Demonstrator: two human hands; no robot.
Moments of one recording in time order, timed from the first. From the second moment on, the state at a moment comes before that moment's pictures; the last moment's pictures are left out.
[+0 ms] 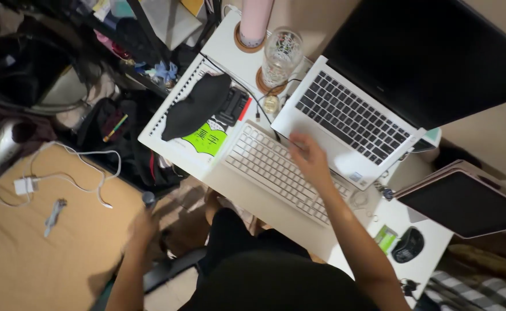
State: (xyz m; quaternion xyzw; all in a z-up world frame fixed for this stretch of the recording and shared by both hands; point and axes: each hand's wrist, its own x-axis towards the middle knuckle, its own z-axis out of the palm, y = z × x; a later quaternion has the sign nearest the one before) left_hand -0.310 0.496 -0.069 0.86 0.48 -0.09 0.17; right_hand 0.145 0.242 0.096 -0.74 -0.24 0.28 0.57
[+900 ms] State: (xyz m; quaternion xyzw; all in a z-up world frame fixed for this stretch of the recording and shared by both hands) left_hand 0.000 0.711 -0.055 0.85 0.32 -0.03 0.41; right_hand 0.208 0.486 0.036 -0.76 -0.05 -0.10 0.64
